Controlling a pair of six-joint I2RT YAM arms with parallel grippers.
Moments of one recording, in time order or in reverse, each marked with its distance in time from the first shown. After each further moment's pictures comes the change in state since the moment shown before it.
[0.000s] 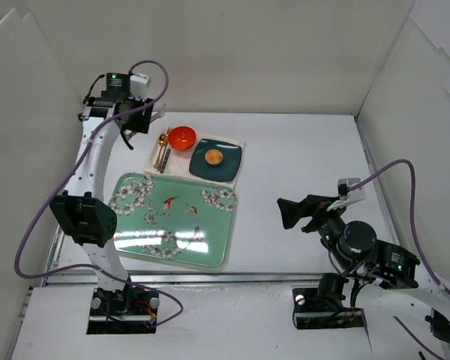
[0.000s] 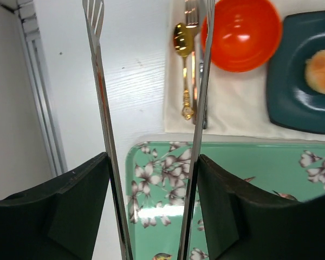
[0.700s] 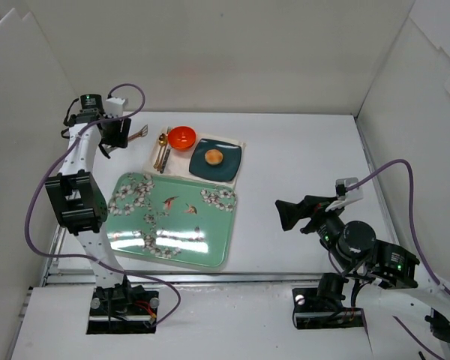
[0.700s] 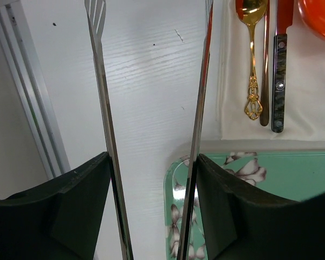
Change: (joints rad) left arm 0.294 0.117 -0.219 0.225 0.217 0.182; right arm 0.000 0.000 0.000 -0.004 -0.034 0.000
